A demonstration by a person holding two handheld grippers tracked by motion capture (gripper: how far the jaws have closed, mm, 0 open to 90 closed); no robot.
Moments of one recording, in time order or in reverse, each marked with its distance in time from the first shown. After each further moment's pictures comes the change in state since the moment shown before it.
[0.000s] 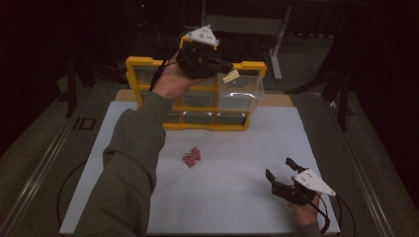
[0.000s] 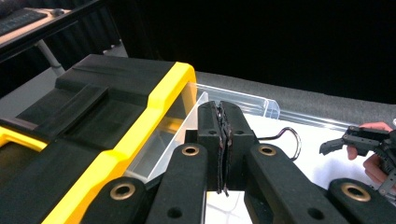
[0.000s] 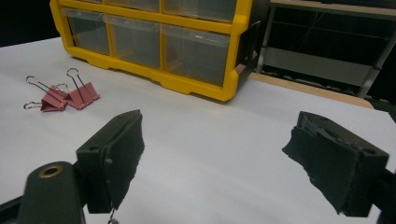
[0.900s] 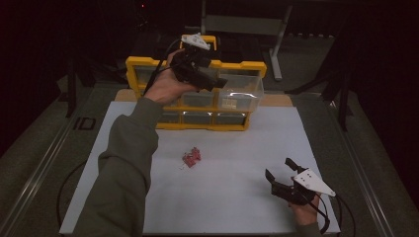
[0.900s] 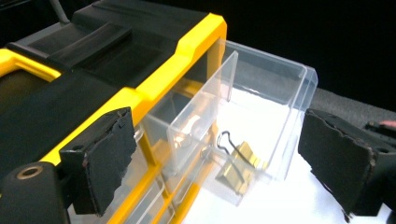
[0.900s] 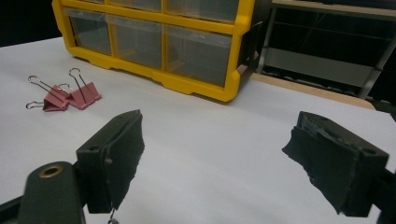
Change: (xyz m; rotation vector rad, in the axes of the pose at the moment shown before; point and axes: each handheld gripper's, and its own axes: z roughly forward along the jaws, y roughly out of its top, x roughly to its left) left arm 0.012 -0.028 0.000 0.084 0.047 -0.141; right arm 0.001 0.000 0.000 -0.001 0.003 -0.005
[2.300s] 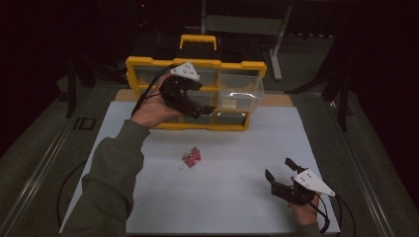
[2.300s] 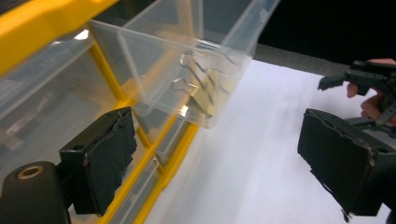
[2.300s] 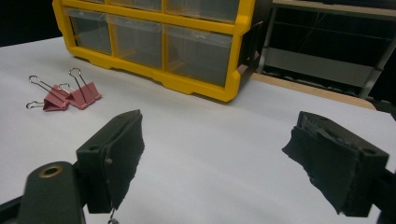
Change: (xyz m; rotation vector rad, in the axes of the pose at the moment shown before) left arm -0.026 -0.054 -0.010 0.058 -0.039 0.071; right arm 0.000 0.000 0.000 0.000 0.001 -0.001
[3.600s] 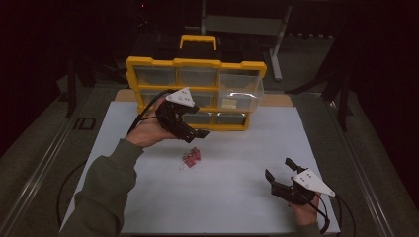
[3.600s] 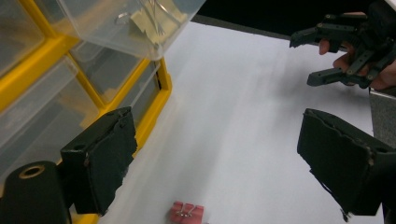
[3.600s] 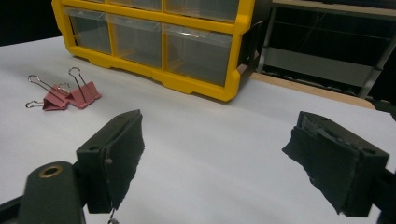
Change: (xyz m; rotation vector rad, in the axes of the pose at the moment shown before) left arm -0.021 -0.049 0.008 0.046 -0.081 0.015; right arm 0.000 0.000 0.000 0.003 -0.002 0.000
